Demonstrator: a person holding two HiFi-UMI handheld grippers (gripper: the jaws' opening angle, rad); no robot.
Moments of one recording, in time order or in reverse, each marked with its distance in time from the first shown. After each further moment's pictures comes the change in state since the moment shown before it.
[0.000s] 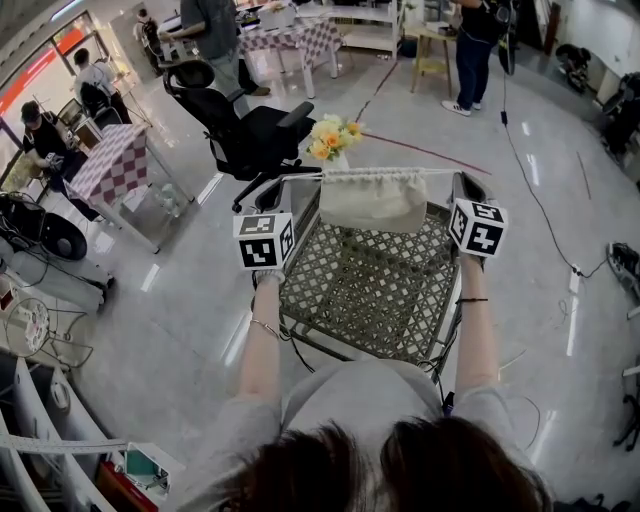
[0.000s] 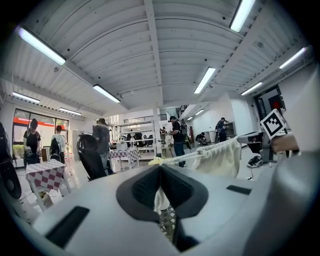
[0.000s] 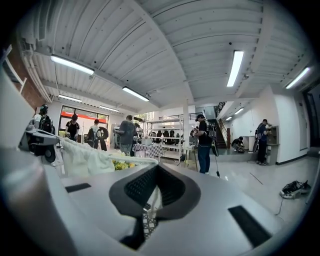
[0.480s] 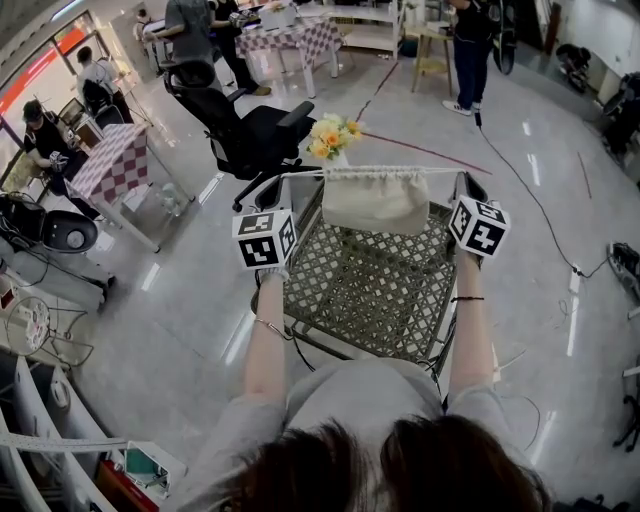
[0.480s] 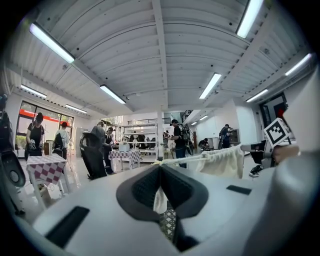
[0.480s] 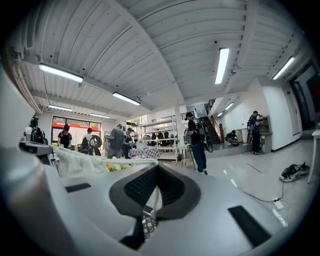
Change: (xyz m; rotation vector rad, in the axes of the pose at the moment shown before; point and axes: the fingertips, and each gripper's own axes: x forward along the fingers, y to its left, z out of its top) left arm -0.003 -0.001 0.008 -0.080 -0.042 0.027; right arm -0.003 -0.012 0.000 0.125 -0.034 -0.056
